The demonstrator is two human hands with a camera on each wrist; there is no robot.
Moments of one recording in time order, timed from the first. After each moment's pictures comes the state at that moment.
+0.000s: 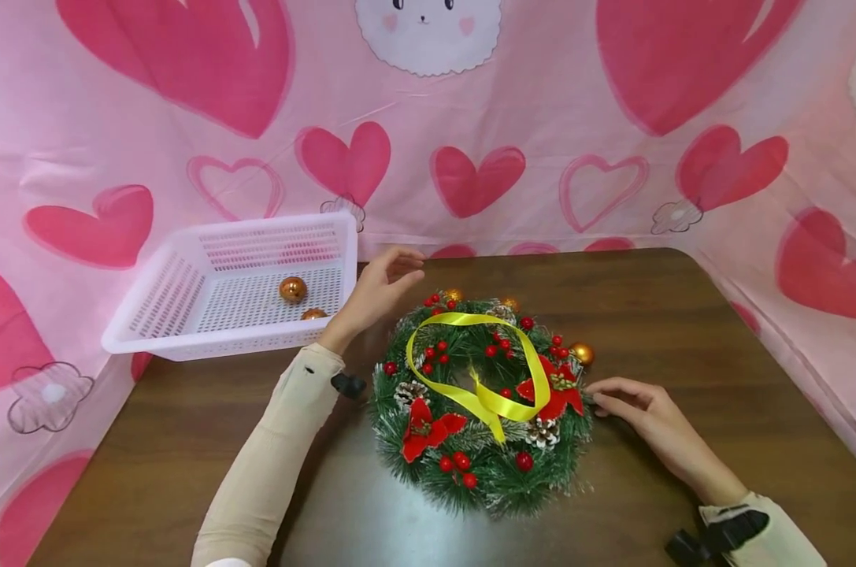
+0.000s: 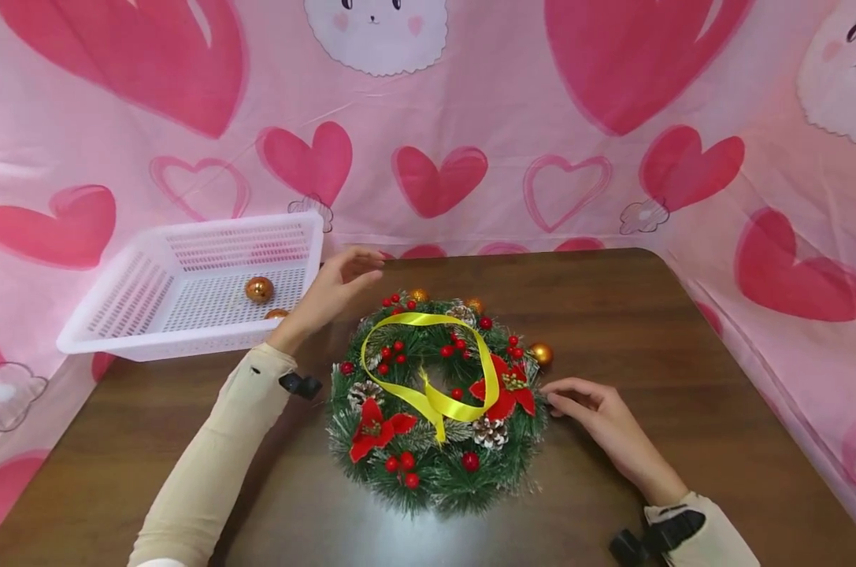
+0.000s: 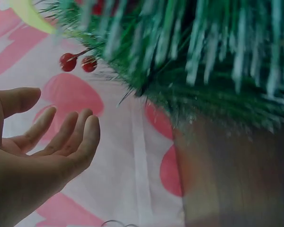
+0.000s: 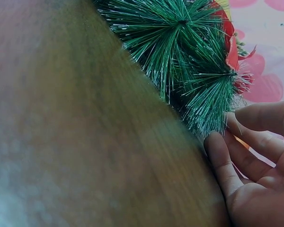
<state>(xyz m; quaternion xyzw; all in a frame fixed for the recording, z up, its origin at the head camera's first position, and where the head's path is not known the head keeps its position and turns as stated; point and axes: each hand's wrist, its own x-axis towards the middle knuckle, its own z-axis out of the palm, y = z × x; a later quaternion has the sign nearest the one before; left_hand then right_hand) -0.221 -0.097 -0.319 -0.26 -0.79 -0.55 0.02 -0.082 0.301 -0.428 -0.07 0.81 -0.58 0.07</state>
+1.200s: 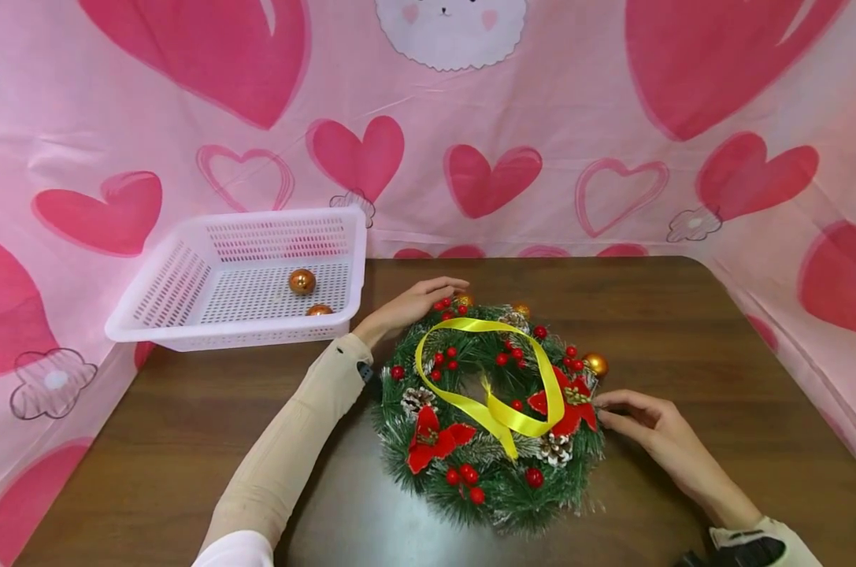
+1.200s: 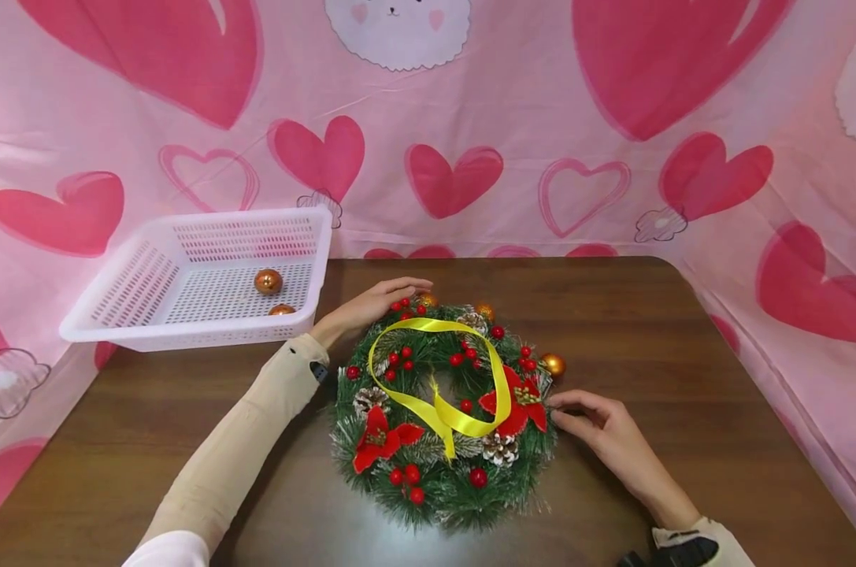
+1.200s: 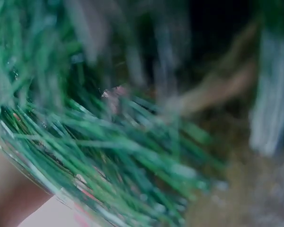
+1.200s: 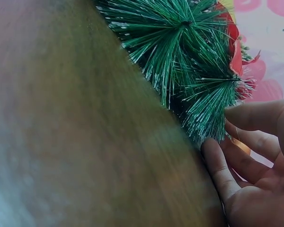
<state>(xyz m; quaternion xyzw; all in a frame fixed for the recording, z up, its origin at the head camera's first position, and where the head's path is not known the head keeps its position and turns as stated) -0.284 -0.083 -0.407 -0.25 -0.75 -0.57 -0.21 -0.084 0.294 -0.426 -0.10 0.84 -0.53 0.05</state>
